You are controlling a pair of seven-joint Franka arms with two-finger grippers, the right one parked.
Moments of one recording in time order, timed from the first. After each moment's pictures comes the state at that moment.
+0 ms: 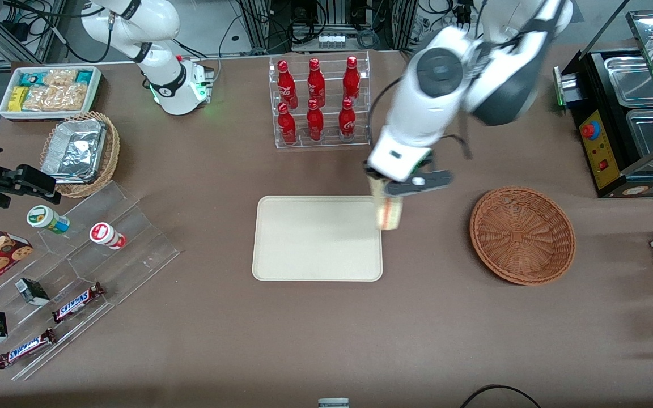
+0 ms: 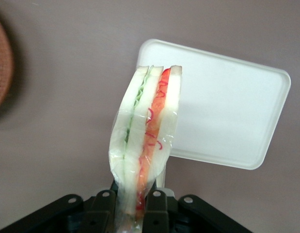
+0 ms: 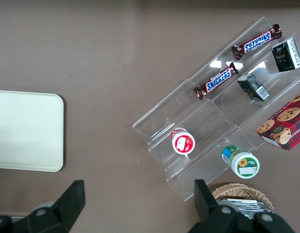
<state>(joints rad) -0.70 0.26 0.03 -1.62 -0.10 1.88 -0.81</state>
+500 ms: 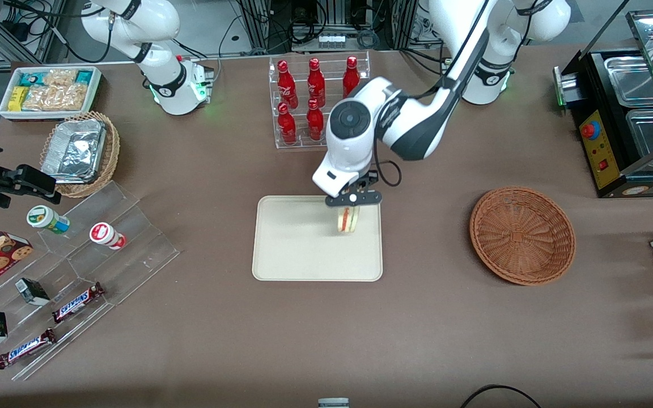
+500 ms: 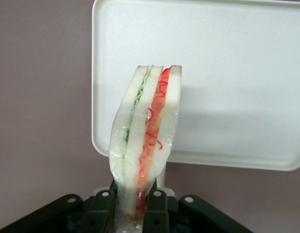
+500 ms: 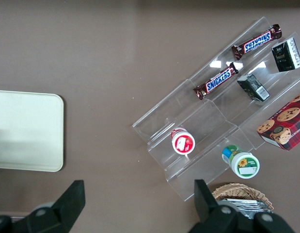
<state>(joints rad) -0.80 0.48 0.03 -1.62 -0.06 2.02 -0.81</state>
